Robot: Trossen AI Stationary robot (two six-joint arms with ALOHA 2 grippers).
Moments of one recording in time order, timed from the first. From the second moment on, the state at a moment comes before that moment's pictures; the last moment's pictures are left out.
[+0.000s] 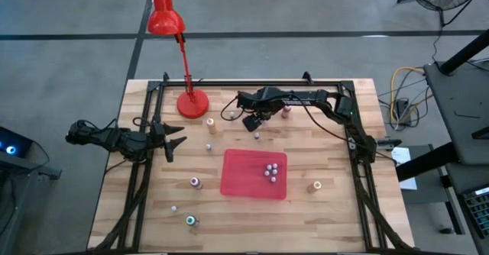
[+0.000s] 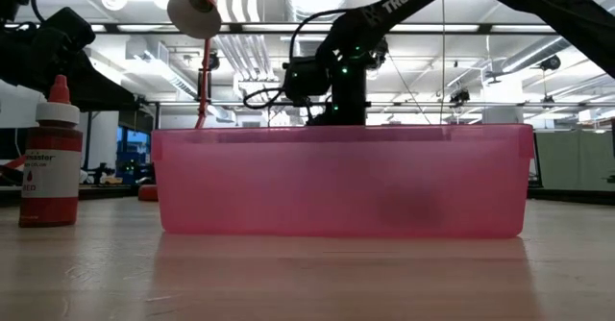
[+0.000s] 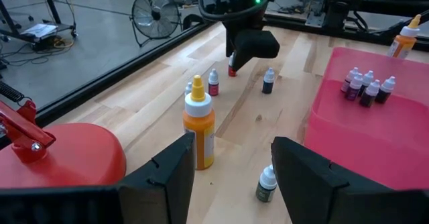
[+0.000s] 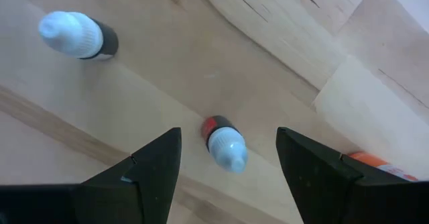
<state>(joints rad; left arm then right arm) -0.27 0.00 0.16 -0.53 -0.67 -0.27 -0.33 2.21 1.75 -1.01 0.21 0.62</state>
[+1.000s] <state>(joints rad) -0.27 0.00 0.16 -0.53 -0.67 -0.27 -0.32 2.21 1.75 -1.01 0.18 0.51</state>
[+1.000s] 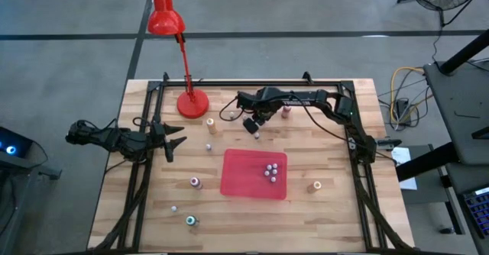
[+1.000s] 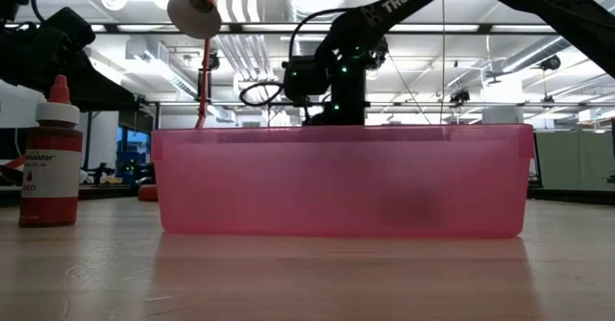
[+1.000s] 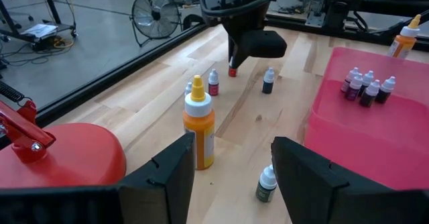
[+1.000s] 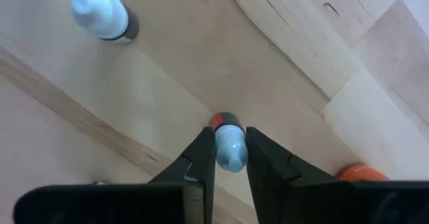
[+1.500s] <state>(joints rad) -0.27 0.00 0.16 -0.53 -0.67 -0.27 -0.28 2.14 1.75 -1.09 0.23 0.38</state>
